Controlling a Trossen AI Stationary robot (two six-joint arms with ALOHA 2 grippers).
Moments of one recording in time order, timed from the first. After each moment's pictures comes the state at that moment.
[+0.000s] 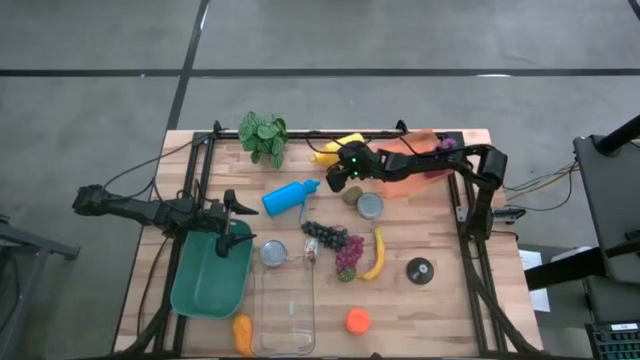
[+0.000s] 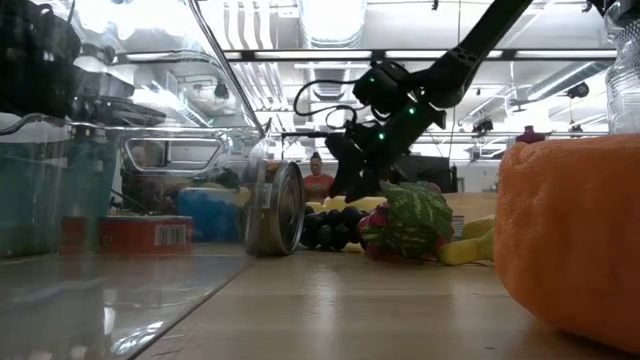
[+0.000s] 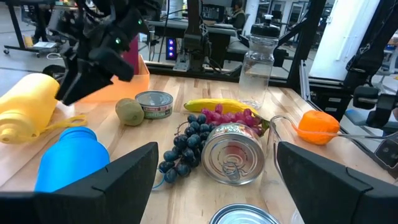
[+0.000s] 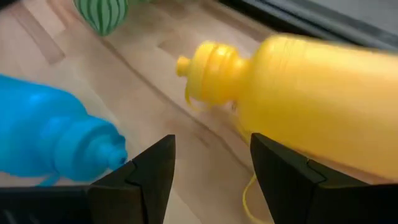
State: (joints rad) left arm -0.19 0.17 0.00 0.04 -0.17 -0.13; right arm -0.39 1.86 1.04 0.11 0.14 0.39
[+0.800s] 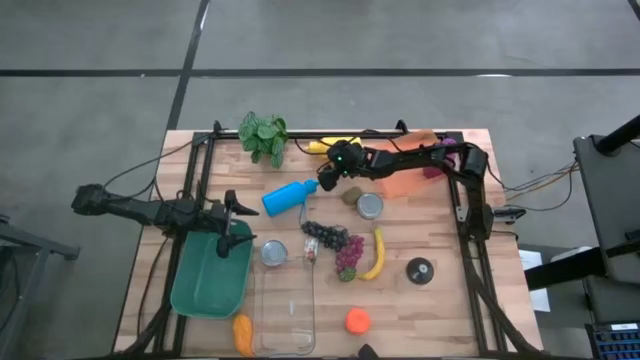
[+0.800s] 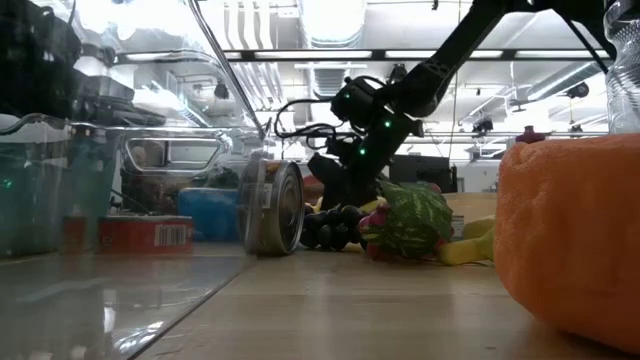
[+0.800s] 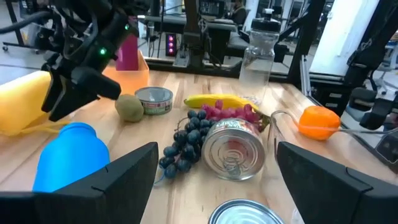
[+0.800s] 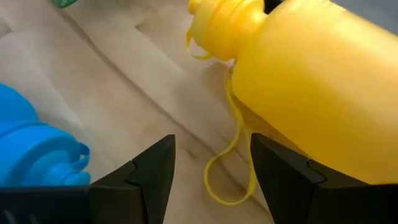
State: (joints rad) left arm -0.19 0.19 0.00 0.04 -0.16 -0.13; right arm -0.40 2.01 1.21 -0.01 0.20 0.34
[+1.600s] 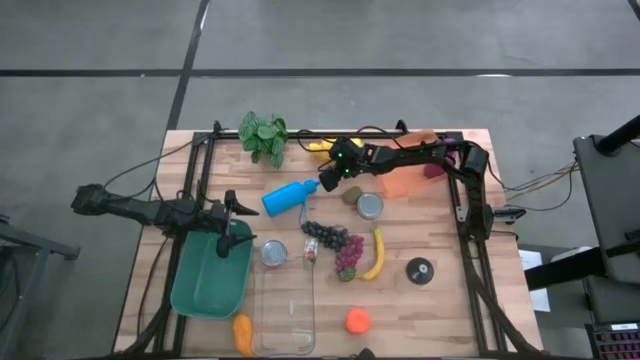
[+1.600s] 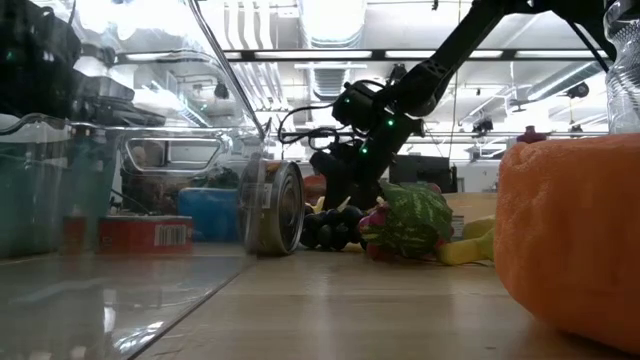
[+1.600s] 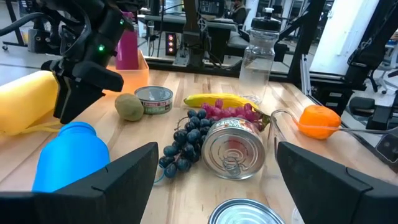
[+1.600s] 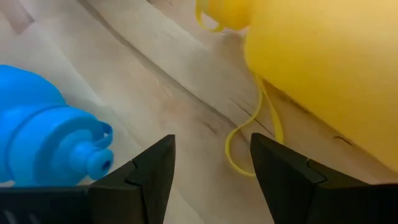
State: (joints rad) left arm -0.19 0.19 0.00 0.04 -0.16 -0.13; right arm -0.42 2.01 1.23 -0.10 0.03 0.44
